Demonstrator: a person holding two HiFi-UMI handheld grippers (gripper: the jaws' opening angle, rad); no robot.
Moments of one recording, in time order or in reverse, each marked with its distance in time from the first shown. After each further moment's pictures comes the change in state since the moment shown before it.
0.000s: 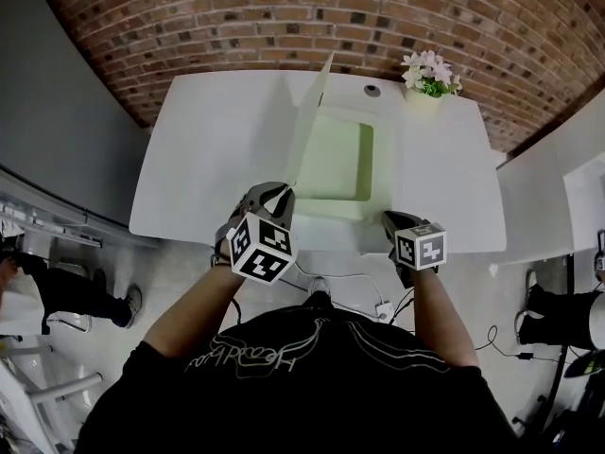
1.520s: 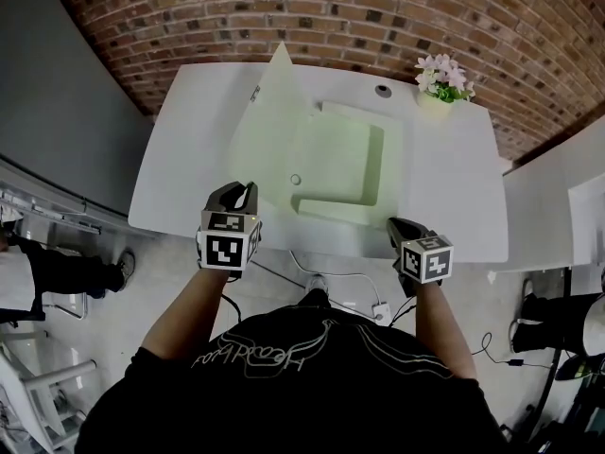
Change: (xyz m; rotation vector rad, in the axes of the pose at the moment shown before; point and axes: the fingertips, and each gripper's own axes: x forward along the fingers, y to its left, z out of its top) left arm -0.009 0.074 -0.067 -0.463 0.028 0.158; right arm -0.004 0.006 0.005 -0.008 -0.021 0.027
